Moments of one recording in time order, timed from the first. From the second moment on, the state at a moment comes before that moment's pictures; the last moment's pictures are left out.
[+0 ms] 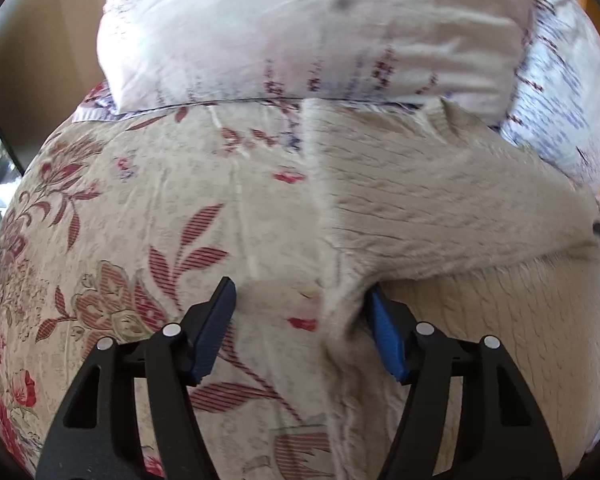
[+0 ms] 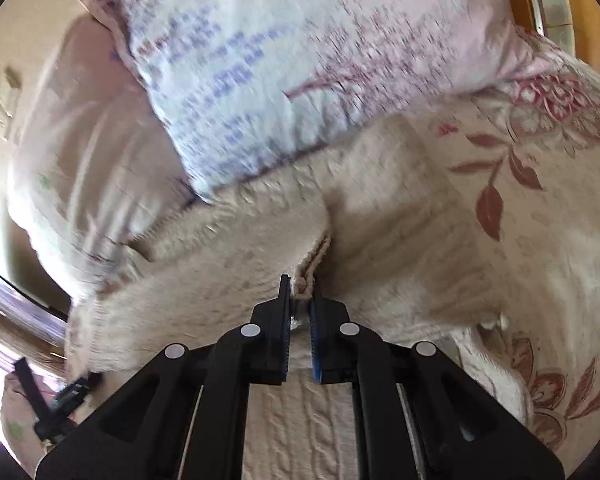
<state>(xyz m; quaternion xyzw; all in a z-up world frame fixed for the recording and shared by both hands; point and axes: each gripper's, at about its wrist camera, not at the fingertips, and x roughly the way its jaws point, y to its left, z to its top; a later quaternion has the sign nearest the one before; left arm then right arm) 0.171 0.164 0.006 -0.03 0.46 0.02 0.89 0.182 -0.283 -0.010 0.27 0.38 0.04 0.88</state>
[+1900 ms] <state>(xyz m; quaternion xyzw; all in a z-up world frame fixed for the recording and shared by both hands) -0.039 0.147 0.006 -0.24 0.42 -0.24 0.84 -0.036 -0.321 -0.008 0.31 0.34 0.26 0.85</state>
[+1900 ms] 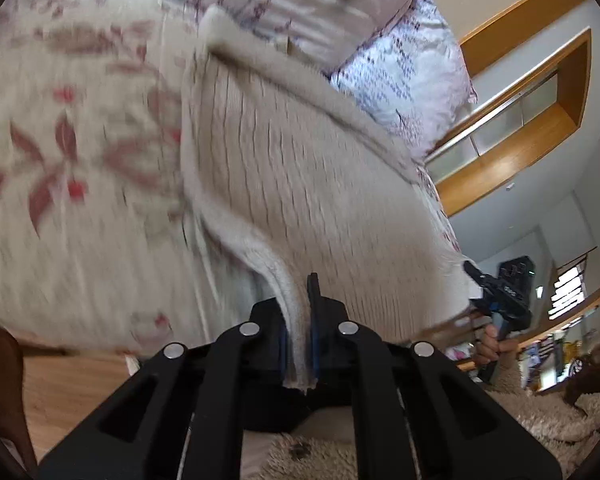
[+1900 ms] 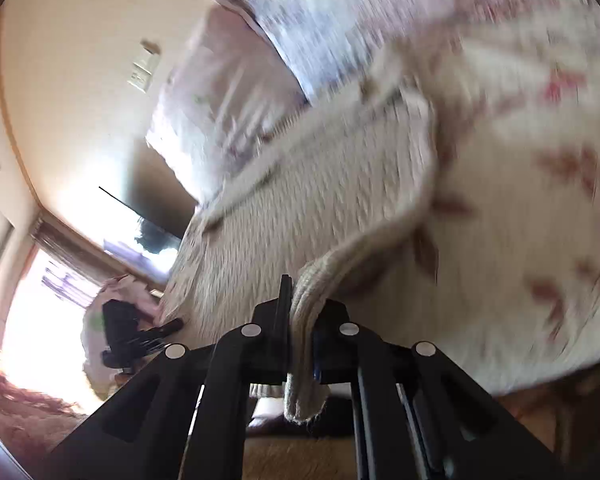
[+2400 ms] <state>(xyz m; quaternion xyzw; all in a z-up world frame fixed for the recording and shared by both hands) 0.032 0.167 0.115 -0.20 0.29 -0.16 0.92 -0.010 -0.310 0.065 0.18 0.17 0.15 0.96</state>
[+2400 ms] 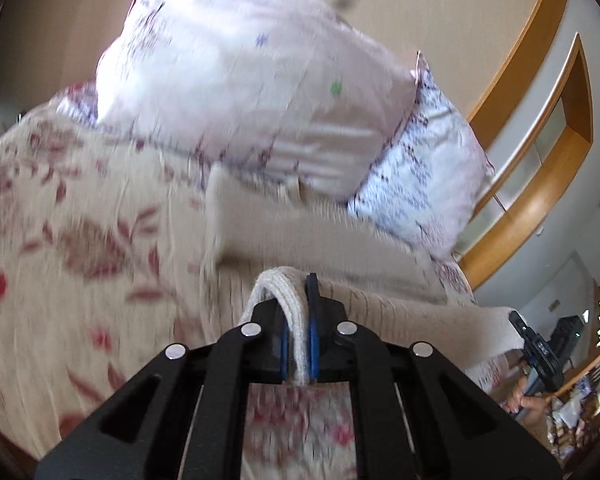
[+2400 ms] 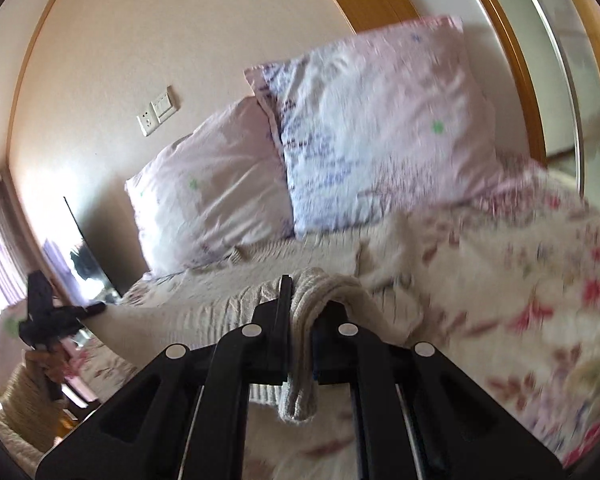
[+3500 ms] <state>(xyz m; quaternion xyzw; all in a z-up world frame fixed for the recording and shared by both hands) 0.279 0.111 0.072 -0.19 0.39 -0.07 0.90 0.233 -0.345 -0.001 0.35 0.34 0.06 0.87</state>
